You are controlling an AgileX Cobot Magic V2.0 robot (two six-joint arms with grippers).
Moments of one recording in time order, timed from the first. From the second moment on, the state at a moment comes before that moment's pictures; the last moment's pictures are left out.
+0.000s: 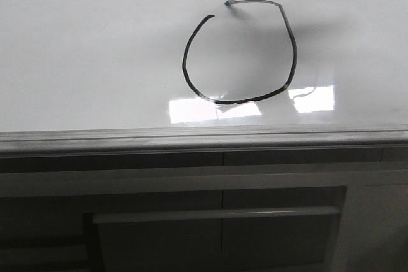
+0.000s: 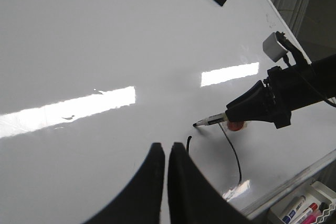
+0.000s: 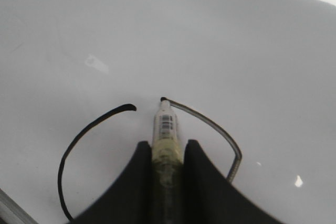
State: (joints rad) left arm -1.37 0.31 -0.64 1.17 0.83 -1.16; right arm 0.47 1.41 -1.19 0.13 0.50 -0.30
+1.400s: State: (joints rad) left arm -1.37 0.31 -0.64 1.17 0.82 -1.16; right arm 0.53 1.29 -1.39 0.11 0.70 -0.30
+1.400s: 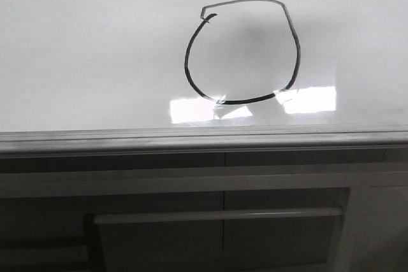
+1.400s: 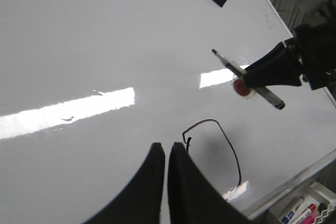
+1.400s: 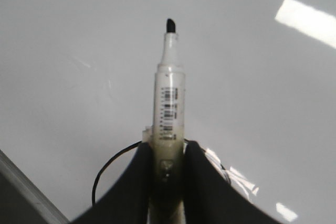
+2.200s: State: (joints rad) left arm -1.44 0.81 -0.81 1.08 0.48 -0.67; right arm 0.53 1.01 -1.30 0.57 1.24 -0.42
